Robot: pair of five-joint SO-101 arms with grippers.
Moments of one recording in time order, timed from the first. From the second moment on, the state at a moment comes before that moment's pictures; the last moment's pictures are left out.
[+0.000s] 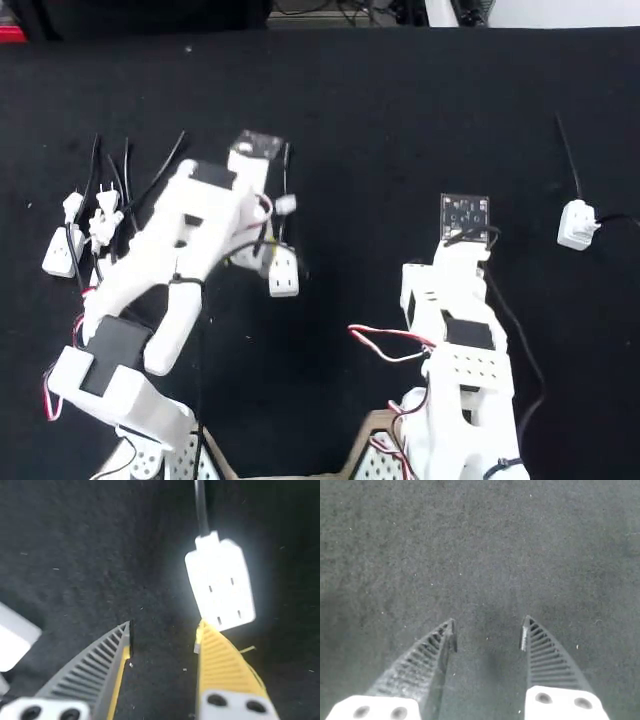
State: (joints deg) left arm 12.3 2.0 15.7 74.5 -1.4; right arm 9.0 -55.6 84.1 30.0 3.9
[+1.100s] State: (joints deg) left arm 15.2 2.1 29.4 37.7 10.8; right arm 9.0 -55.6 84.1 30.0 3.9
